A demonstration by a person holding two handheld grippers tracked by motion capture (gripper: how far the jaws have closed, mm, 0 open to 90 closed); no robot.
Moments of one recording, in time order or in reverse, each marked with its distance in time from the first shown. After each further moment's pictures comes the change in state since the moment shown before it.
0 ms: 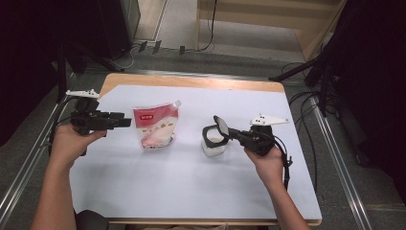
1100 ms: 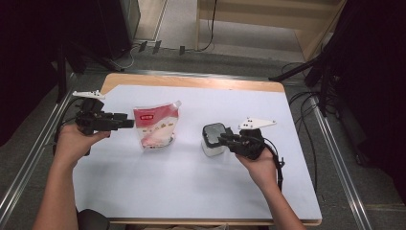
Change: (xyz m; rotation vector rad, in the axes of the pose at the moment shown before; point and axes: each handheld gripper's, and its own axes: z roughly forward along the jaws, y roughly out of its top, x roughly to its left) left arm -0.001 0.000 0.011 0.016 -0.004 0.015; right arm 0.019 -0.002 0.016 0.061 0.056 -0.050
